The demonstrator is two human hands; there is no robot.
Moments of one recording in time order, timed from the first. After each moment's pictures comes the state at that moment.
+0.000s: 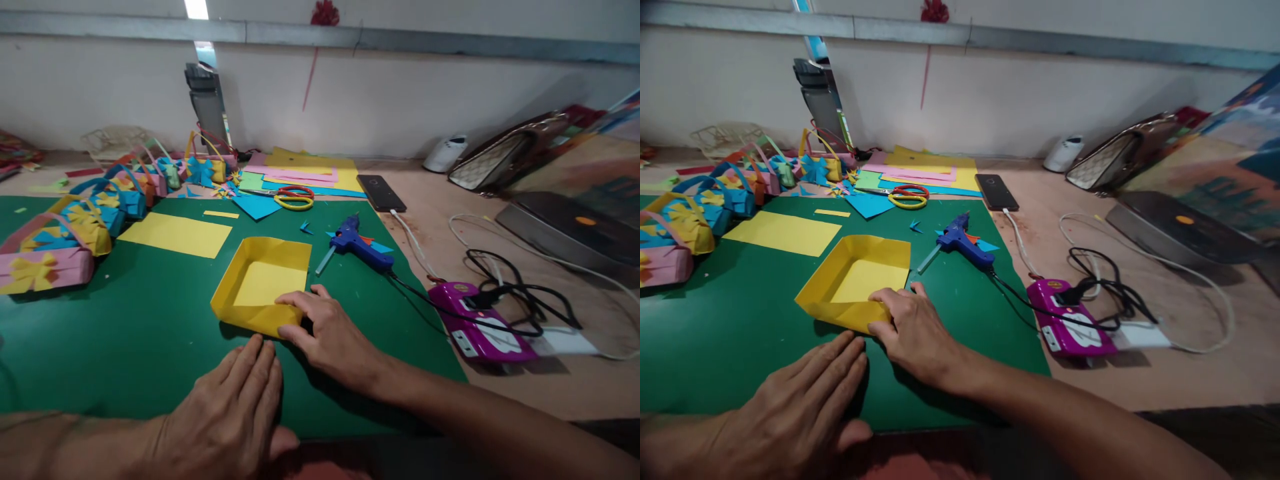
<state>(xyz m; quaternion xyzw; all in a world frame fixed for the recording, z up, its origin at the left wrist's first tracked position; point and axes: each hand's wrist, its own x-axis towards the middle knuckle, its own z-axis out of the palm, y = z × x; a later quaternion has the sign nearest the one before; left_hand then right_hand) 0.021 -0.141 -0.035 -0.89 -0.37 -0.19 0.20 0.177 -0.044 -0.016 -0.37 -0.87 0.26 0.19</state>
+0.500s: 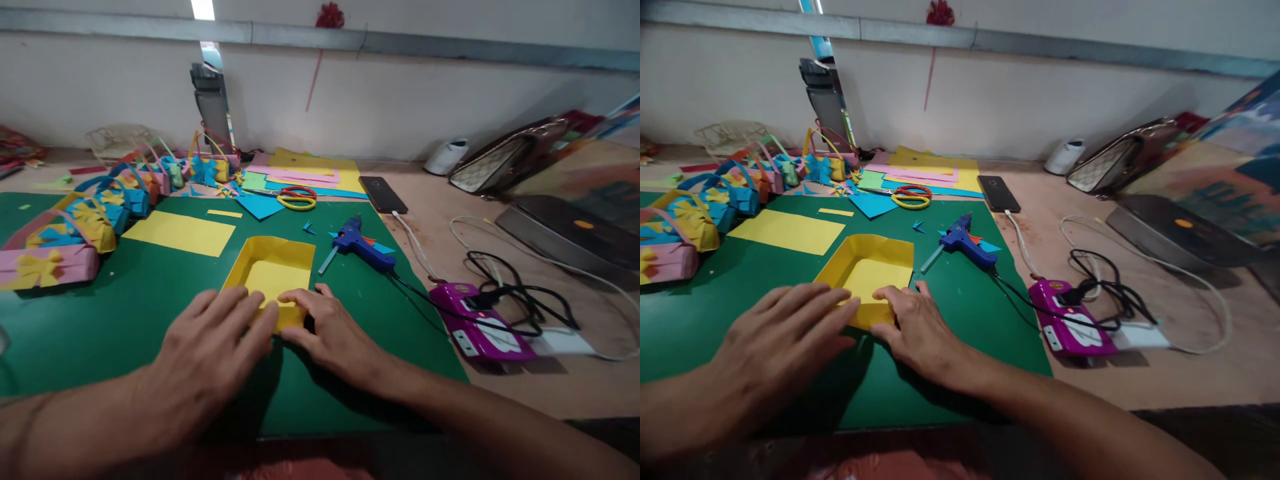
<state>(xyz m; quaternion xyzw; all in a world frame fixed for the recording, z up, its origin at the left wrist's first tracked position) -0.003 -0.116 -0.006 -0.86 -0.45 -0.17 0.20 0.177 -0.045 -0.013 -0.38 -0.87 0.29 0.15</state>
